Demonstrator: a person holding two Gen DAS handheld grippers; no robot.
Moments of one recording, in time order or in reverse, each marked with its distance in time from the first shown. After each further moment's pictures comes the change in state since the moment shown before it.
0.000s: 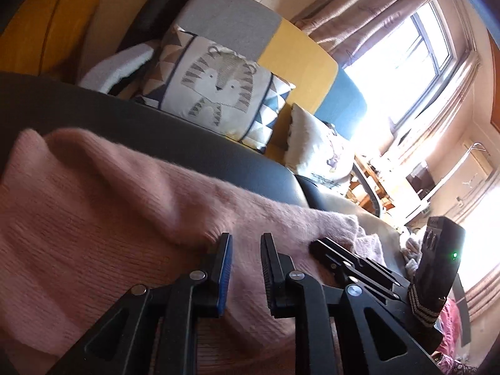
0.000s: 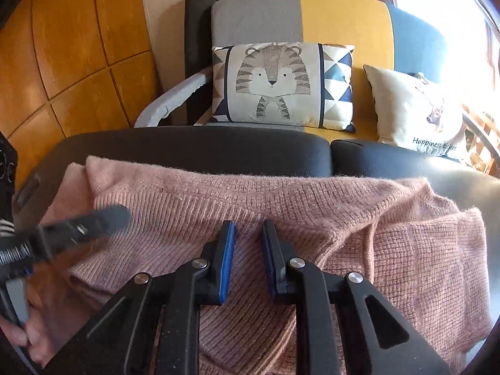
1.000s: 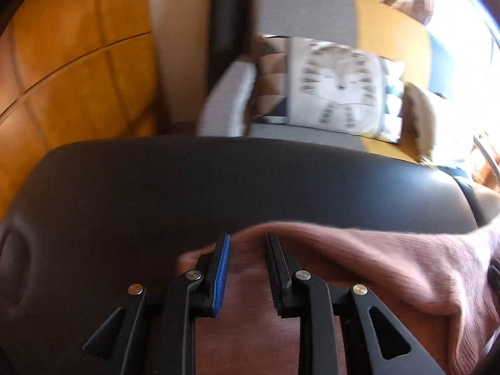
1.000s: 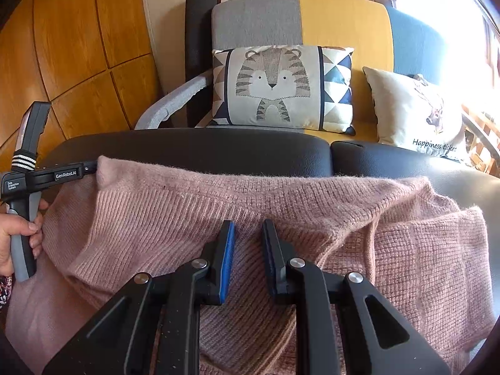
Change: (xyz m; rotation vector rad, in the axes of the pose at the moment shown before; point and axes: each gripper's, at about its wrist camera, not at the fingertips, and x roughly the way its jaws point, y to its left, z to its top) left arm 0.015 0.087 0.073 0.131 0.037 0.594; right arm -0.004 0.000 -0.004 -0.008 -0.018 -0.003
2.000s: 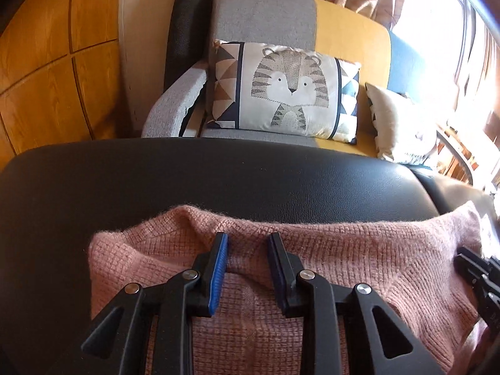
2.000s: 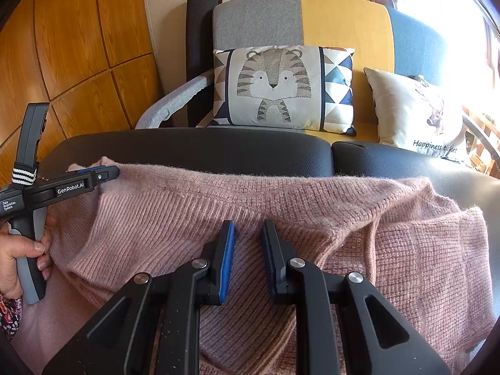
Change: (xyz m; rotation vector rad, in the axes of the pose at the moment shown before) left arm -0.001 -0.059 -0.020 0.107 -0.047 -0.159; right arm 0.001 0.000 0.000 -0.007 -0.001 0.003
